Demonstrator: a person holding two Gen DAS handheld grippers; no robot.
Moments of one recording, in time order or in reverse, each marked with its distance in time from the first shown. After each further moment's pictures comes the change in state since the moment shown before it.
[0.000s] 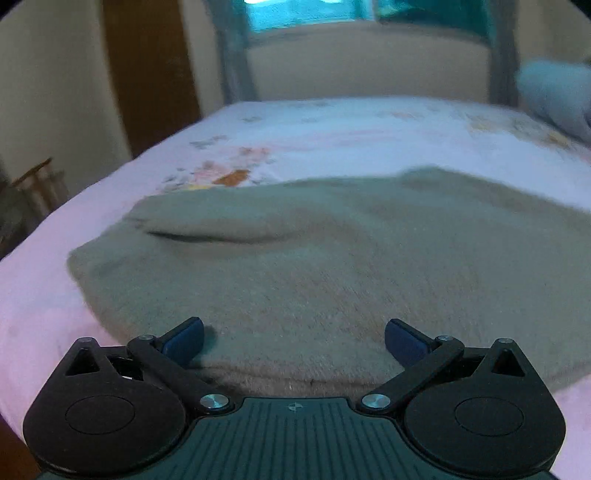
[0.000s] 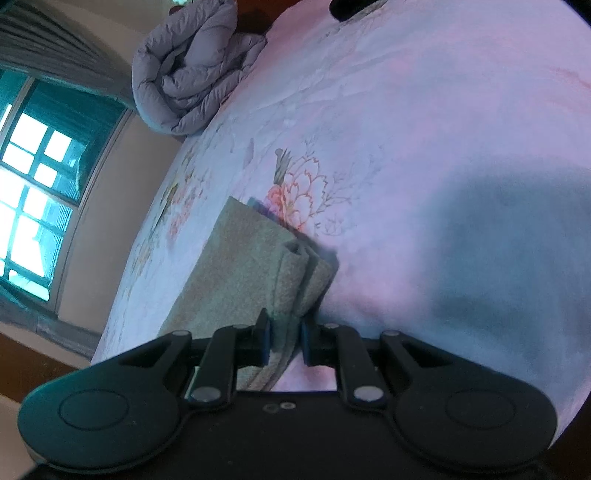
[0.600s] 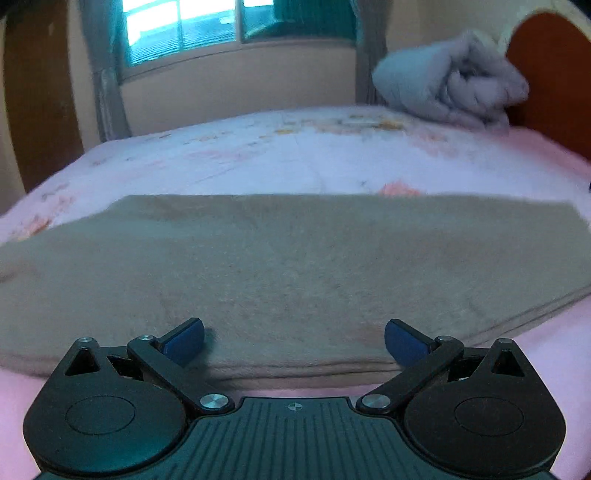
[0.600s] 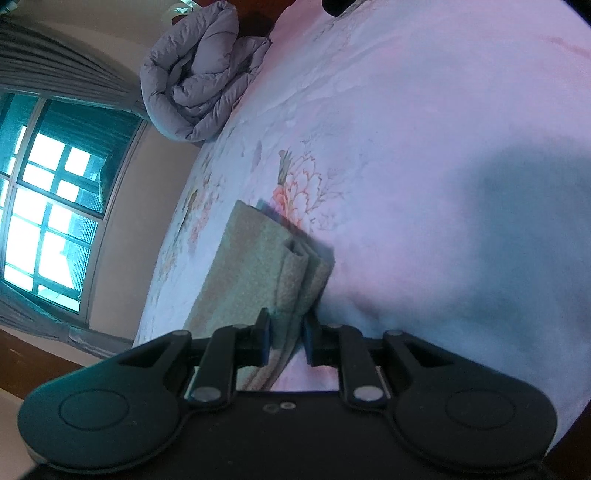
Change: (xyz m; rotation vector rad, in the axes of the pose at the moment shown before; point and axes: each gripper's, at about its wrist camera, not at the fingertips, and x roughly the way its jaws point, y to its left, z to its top) left arm -0.108 -0.247 -0.041 0.146 -0.077 -0.327; right arm -0.010 -0.017 -0.002 0.066 -0.001 0.101
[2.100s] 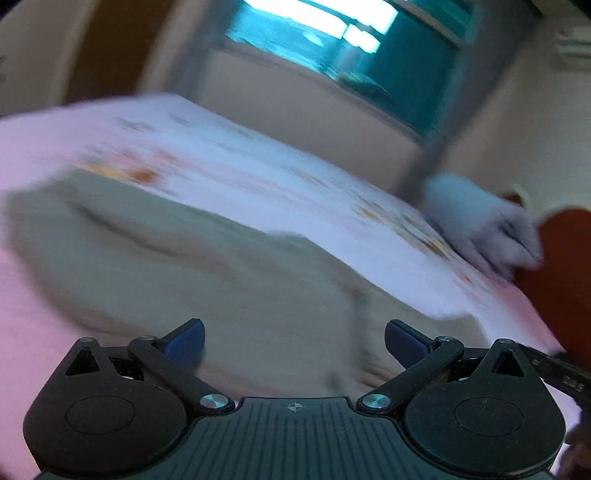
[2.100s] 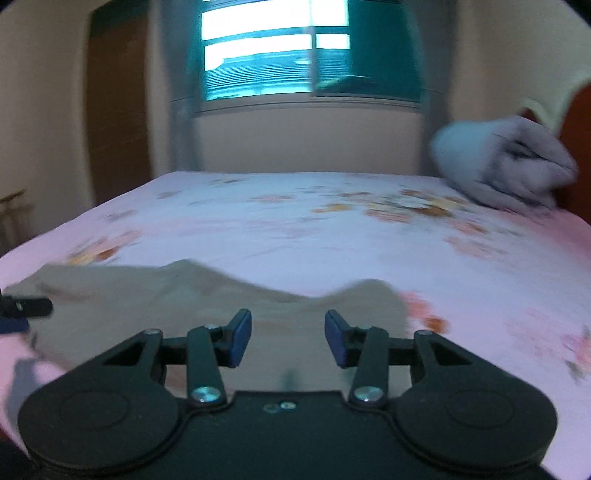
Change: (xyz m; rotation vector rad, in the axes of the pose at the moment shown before) left arm -0.016 0.286 0.000 -0.445 -0.067 -0.217; right arm 0.034 0.271 -0.267 -1.169 -0.023 0.034
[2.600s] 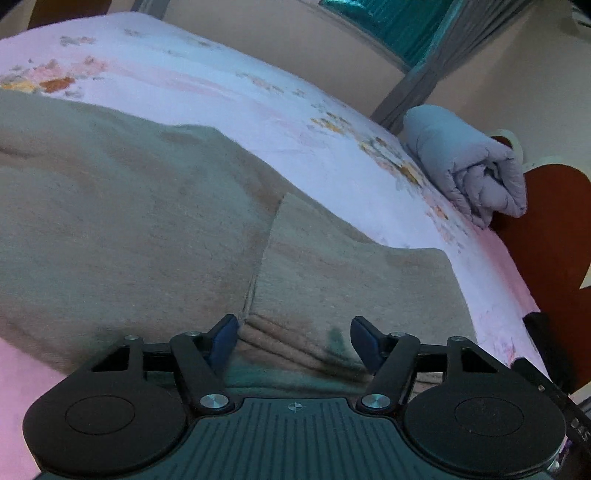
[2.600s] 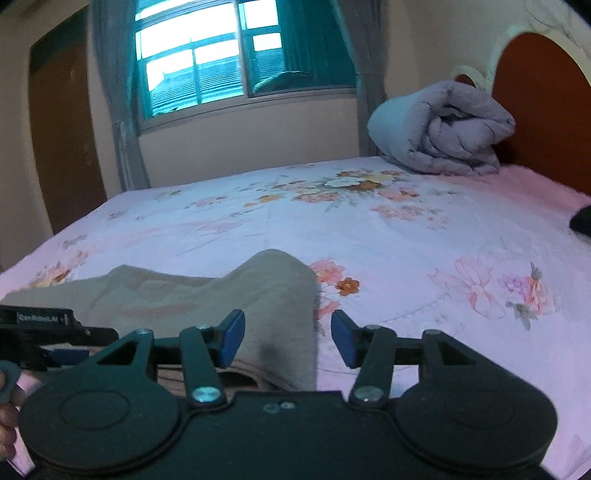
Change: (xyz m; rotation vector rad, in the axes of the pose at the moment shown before) left arm 0.099 -0.065 -0.024 -0.059 0.241 -0.048; right arm -0.026 -0.063 -0.045 0.162 -0.012 -0.084
